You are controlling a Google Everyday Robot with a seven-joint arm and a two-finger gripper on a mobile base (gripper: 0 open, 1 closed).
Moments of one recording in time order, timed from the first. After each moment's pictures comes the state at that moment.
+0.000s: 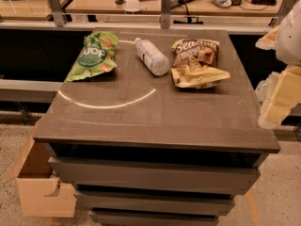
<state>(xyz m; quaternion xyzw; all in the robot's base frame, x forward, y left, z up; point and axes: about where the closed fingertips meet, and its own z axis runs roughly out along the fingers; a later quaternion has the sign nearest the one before) 0.439 -0.216 0.977 -0.60 0.78 -0.04 0.16</state>
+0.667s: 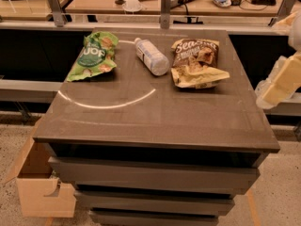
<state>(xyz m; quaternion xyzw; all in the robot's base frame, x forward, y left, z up) 0.476 -0.238 0.991 -0.54 0.80 -0.04 0.25</state>
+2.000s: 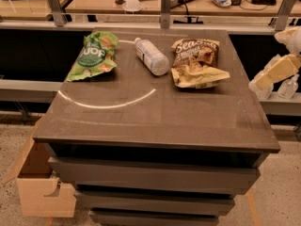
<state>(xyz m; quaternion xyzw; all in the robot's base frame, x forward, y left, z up) 0.573 -0.293 0.939 -0.45 0.81 0.04 0.36</state>
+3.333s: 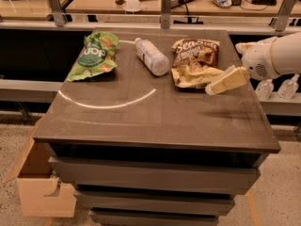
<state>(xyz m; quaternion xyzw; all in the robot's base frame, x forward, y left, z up) 0.605 -0.208 0.899 -0.43 0.78 0.11 0.44</state>
